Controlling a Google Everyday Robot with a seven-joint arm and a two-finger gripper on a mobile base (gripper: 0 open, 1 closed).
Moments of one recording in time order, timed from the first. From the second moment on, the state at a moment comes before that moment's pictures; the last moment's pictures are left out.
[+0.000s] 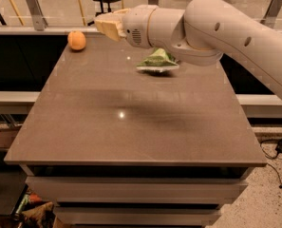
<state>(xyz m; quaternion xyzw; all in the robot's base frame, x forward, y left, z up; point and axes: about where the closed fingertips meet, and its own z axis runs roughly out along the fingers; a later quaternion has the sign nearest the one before) 0.644 0.088 1.013 -0.41 0.62 0.29 0.60</state>
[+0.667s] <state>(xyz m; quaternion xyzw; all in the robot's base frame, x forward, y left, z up) 0.642 0.093 1.015 -0.41 0.62 0.30 0.60</state>
